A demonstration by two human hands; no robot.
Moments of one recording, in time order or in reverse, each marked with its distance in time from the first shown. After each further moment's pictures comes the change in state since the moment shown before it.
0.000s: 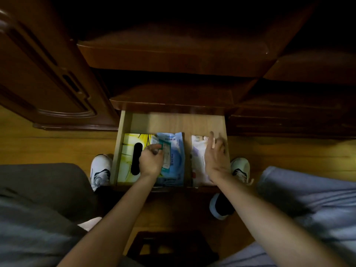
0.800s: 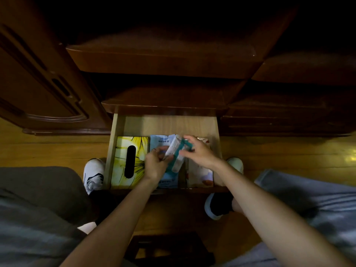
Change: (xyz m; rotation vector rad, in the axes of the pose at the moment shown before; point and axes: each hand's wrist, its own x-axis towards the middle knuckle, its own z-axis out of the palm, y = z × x) left_hand -0.010 -0.005 0.029 -0.287 -0.282 0.122; right_hand 0.018 -0.004 -0.038 0.995 -0.469 -0.178
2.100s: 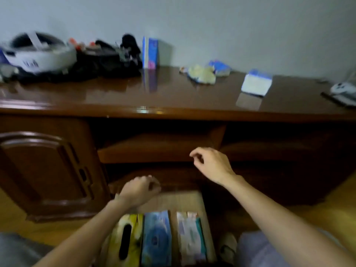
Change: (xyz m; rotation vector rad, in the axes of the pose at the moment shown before) left_hand -0.025 0.217 -0.062 1.169 -0.149 0.566; right_hand -0.111 -0.193 -0.152 -0.783 0.667 -0.455
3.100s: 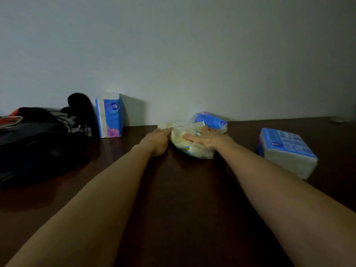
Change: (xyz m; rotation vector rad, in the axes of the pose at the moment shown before) left_hand 0.492 0.100 -0.229 0.222 0.199 0.232; right_hand 0.433 0.155 -0.078 -0.130 -0.237 0.518
